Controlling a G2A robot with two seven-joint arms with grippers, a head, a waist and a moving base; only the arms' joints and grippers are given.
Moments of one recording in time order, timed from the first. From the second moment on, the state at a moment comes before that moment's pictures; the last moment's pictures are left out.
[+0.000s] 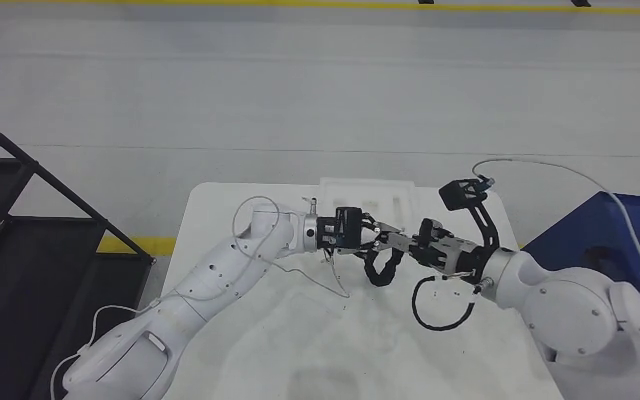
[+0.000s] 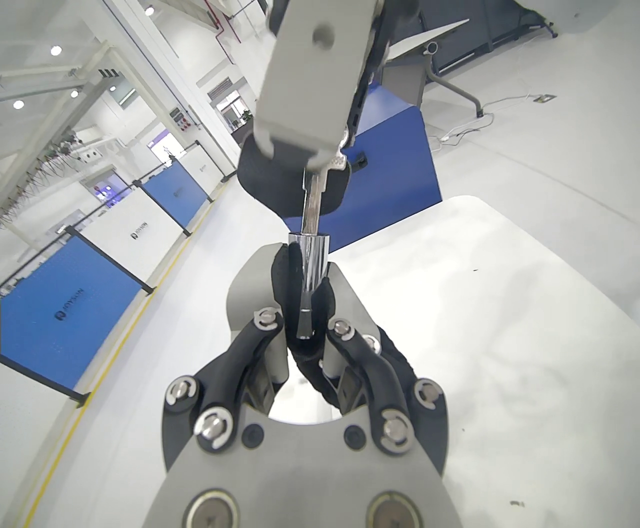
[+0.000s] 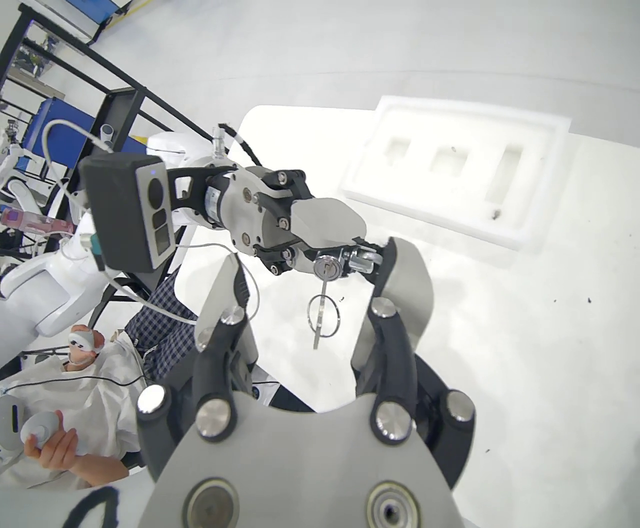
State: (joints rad) left arm 0.76 -1.20 -0.68 -1.23 1.65 -0.77 0.70; right arm -1.31 -0.96 1.34 -2.30 -0.45 0.30 1.02
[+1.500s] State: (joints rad) left arm 0.66 -1.14 -0.63 -1.24 1.01 -1.01 0.11; right arm -1.31 -0.91 1.31 -2.33 -0.92 -0.56 1.04
